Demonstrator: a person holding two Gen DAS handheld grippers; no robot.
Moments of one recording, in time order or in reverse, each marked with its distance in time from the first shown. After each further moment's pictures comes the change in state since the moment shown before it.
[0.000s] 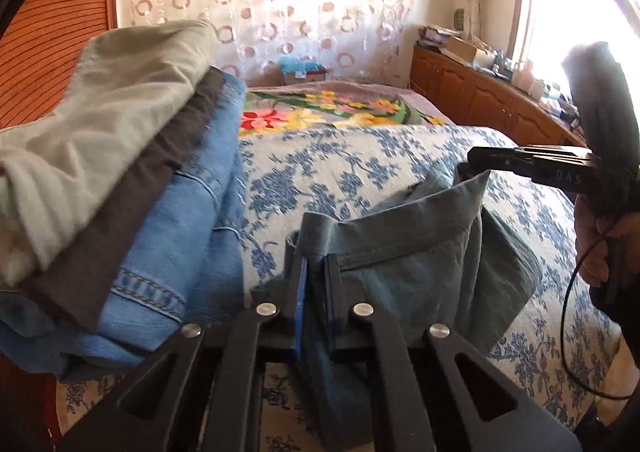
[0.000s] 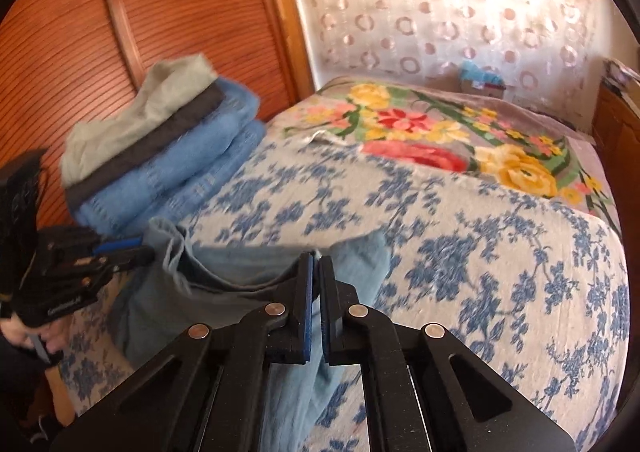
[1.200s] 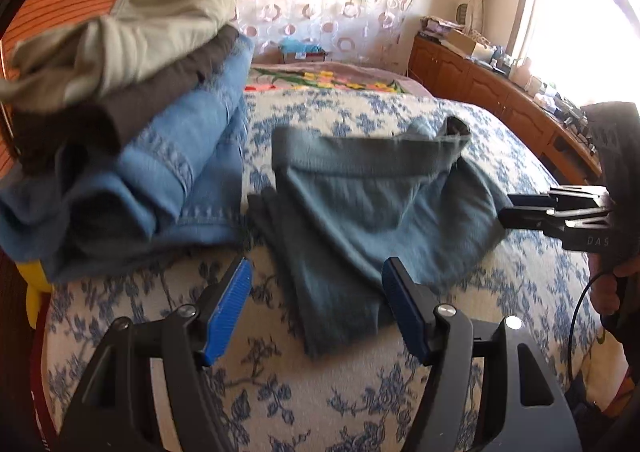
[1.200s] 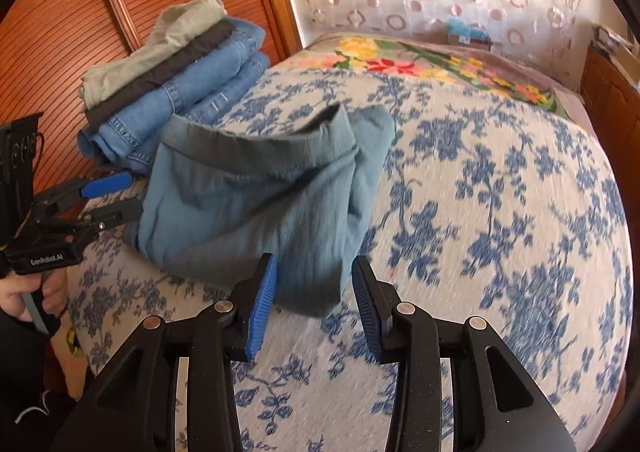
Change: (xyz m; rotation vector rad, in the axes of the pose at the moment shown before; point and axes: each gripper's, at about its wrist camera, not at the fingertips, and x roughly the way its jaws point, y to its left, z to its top) left arm -0.027 -0.003 -0.055 -0.039 0.072 -0.042; right arm -0.032 0.025 -0.076 0.048 0.162 -0.017
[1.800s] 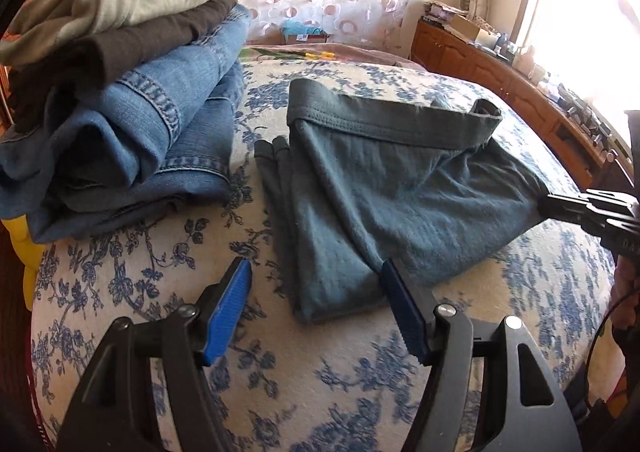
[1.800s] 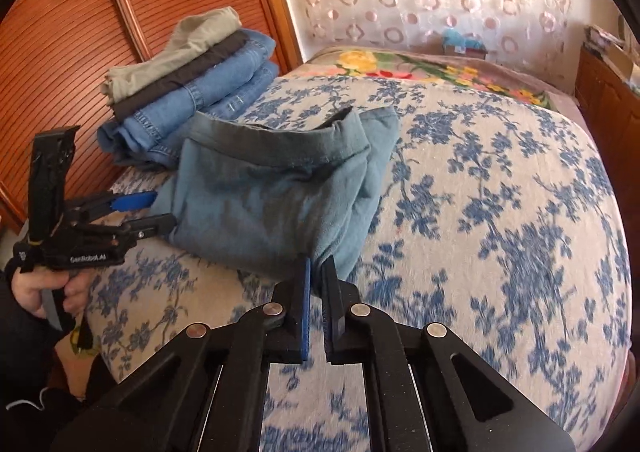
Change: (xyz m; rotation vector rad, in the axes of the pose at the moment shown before) left arm -0.005 -0.010 -0.025 -0.007 0.050 0.005; right arm -0.033 0.012 -0.038 0.011 -0.079 0.001
